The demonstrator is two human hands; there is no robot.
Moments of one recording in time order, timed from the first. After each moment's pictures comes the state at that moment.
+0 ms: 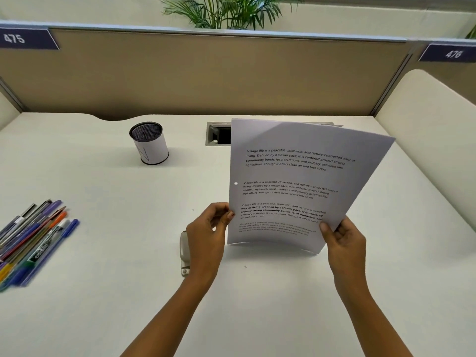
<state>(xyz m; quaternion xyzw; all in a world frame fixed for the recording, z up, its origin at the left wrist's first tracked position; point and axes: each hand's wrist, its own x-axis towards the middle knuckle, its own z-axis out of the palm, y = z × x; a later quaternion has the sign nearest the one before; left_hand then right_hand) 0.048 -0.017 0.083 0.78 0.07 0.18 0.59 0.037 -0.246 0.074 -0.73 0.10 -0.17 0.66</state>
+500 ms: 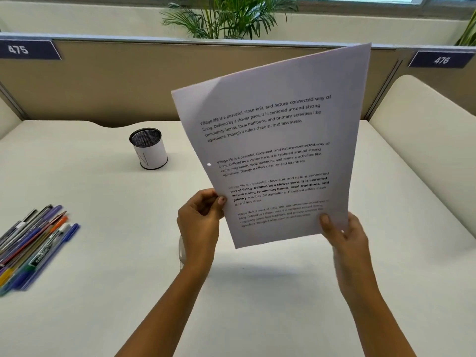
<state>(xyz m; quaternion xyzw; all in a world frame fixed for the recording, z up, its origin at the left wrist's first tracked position) 0.059 -0.016 0.111 0.65 0.12 0.17 0.73 0.026 -0.250 0.099 -0.65 0.13 -0.12 0.74</state>
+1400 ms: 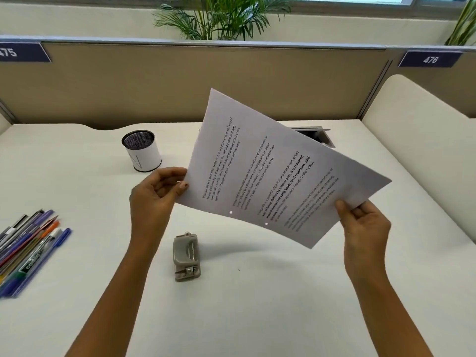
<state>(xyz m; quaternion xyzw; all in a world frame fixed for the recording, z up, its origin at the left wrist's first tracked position) 0.081 0.055 0.133 0.73 0.00 0.21 0.65 0.045 -0.266 0.120 -0.62 0.10 -0.25 0.74</state>
